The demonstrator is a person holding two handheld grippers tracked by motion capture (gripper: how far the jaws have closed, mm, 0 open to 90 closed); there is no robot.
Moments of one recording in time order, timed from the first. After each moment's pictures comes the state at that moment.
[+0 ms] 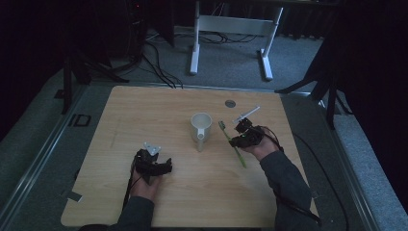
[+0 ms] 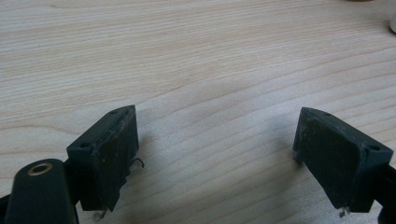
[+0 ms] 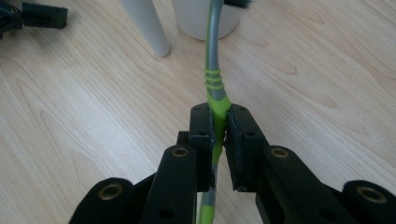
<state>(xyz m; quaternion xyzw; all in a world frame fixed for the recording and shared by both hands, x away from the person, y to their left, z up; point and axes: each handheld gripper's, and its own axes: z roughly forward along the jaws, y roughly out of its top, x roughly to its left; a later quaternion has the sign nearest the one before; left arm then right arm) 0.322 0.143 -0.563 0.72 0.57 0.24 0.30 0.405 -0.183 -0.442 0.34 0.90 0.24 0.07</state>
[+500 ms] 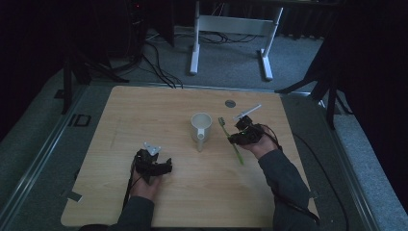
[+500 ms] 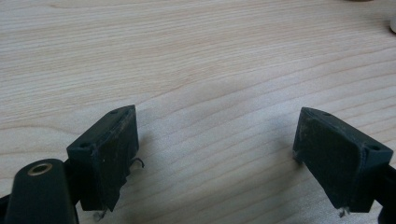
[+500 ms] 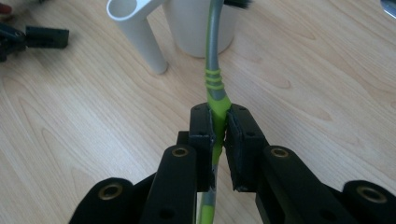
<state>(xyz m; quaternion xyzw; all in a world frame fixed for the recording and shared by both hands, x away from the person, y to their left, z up) 0.322 0.143 -0.563 0.72 0.57 0.24 0.30 0.409 -0.182 -0.439 0.35 0.89 0.27 0.07</state>
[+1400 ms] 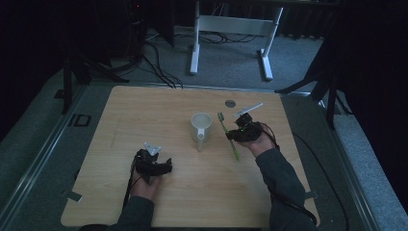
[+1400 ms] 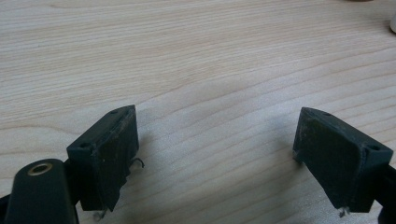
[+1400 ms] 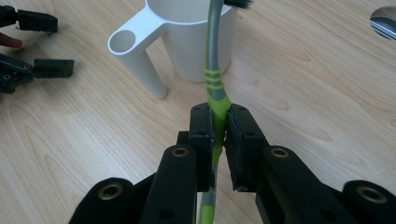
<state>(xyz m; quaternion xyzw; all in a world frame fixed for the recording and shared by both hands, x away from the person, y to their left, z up) 0.322 0.143 -0.563 0.72 0.57 0.24 0.30 0.415 -0.181 -0.439 0.36 0.88 0.31 0.08</state>
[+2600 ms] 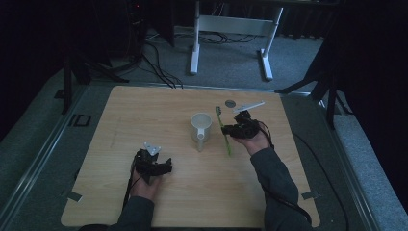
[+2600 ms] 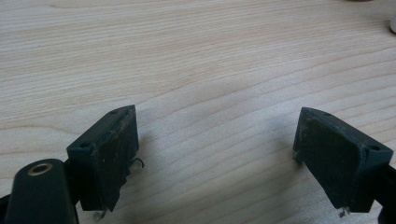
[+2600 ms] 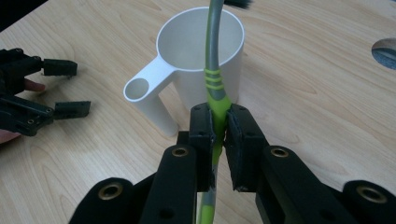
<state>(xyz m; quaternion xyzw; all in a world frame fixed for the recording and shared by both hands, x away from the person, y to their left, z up) 0.322 0.143 -0.563 0.72 0.57 0.24 0.30 0.419 -0.174 -0.436 0.37 0.85 0.37 0.08</state>
